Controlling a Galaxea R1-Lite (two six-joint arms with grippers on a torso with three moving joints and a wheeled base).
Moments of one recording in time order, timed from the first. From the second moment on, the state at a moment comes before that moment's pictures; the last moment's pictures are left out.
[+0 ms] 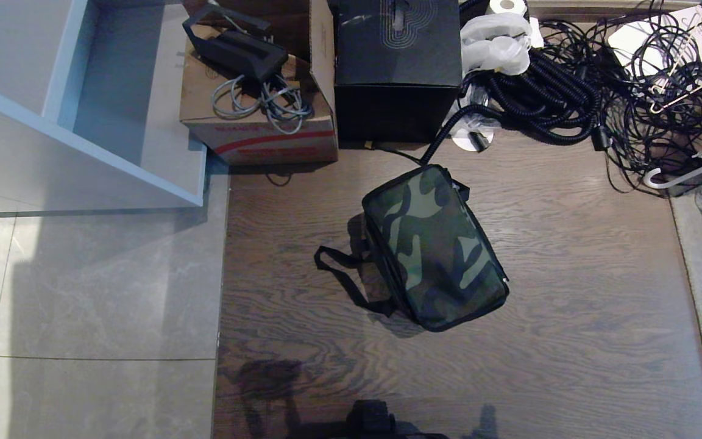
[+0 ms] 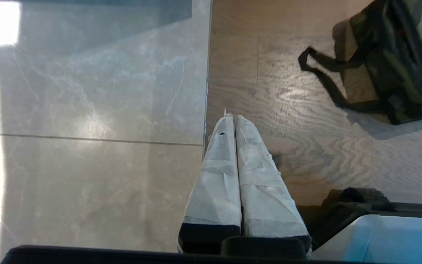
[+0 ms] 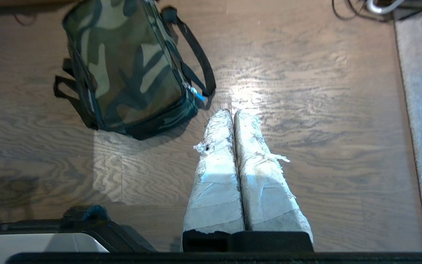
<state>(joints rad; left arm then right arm) 0.00 0.00 0.00 0.00 0.01 -0.01 0.00 0.00 0.00 -0.12 -0.01 0.01</state>
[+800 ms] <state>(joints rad) 0.00 0.00 0.00 0.00 0.01 -0.01 0.00 0.00 0.00 -0.12 -0.01 0.01</state>
